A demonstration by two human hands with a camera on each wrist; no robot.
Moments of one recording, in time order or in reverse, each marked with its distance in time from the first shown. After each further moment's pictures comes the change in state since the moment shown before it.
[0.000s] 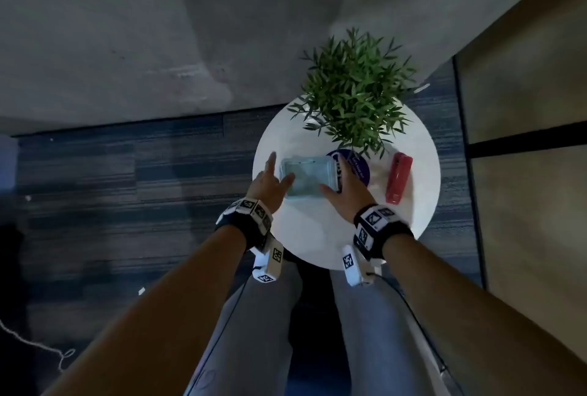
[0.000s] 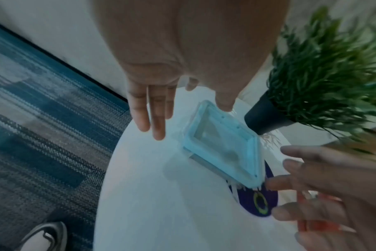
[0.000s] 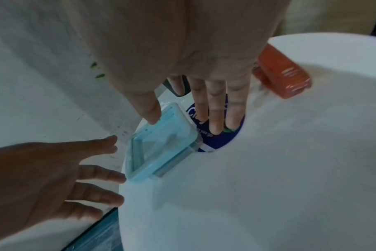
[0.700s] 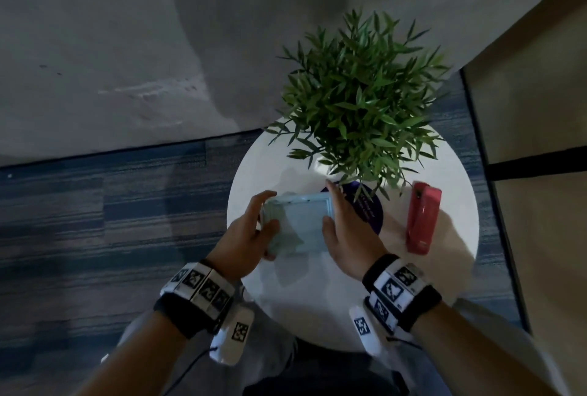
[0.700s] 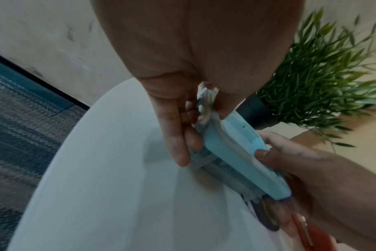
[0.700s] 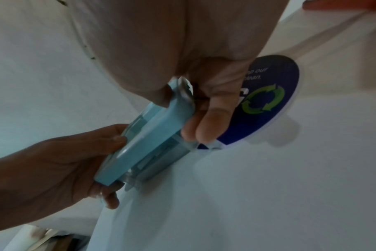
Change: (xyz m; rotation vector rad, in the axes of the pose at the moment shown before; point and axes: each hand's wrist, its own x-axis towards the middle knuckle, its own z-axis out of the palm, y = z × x) left_hand 0.037 -0.033 0.012 -0.204 -0.093 0.282; right_hand 0.046 0.040 0.022 -0.114 0.018 -0.235
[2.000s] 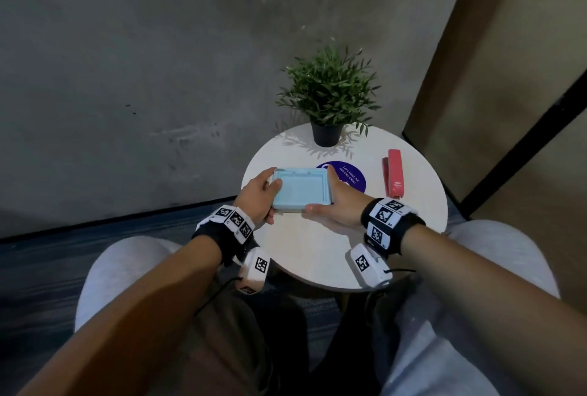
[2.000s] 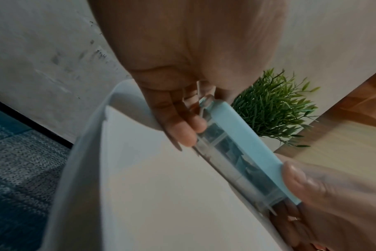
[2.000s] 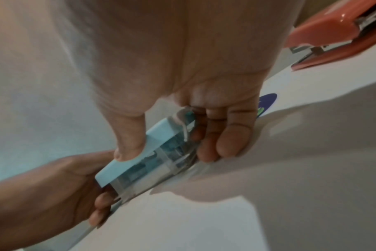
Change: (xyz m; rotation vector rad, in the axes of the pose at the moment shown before) left_hand 0.002 -0.056 0.032 -0.169 0.278 0.363; right_hand -0.051 0.019 0.040 -0.053 0.107 -0.221
